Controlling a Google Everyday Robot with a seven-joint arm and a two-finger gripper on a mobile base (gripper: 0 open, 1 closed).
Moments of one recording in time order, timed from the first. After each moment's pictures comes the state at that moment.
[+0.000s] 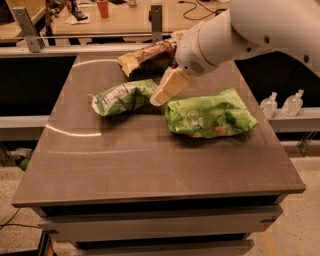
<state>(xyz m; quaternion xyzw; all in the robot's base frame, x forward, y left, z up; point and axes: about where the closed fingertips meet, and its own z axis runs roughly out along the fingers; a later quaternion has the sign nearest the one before) 0.606 -0.019 0.945 -0.59 0.68 0.07 0.43</state>
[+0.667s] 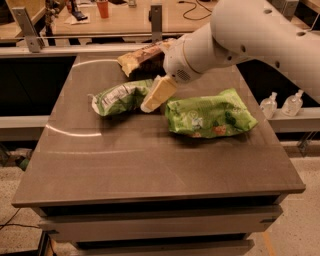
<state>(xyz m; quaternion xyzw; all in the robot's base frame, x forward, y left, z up) 0.616 0.011 0.914 -0.60 0.68 0.10 0.42</state>
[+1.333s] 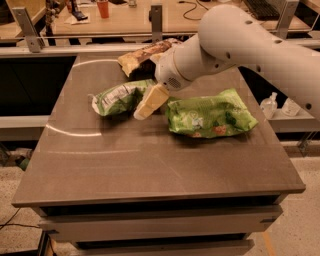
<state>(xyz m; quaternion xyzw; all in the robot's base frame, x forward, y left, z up) 0.616 0.033 0.885 -0.61 0.67 0.13 0.40</state>
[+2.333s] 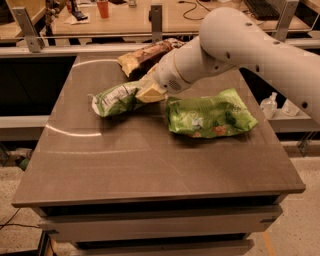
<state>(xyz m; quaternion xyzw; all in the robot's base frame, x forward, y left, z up) 0.610 0.037 0.875 -0.62 0.67 0.16 0.39</state>
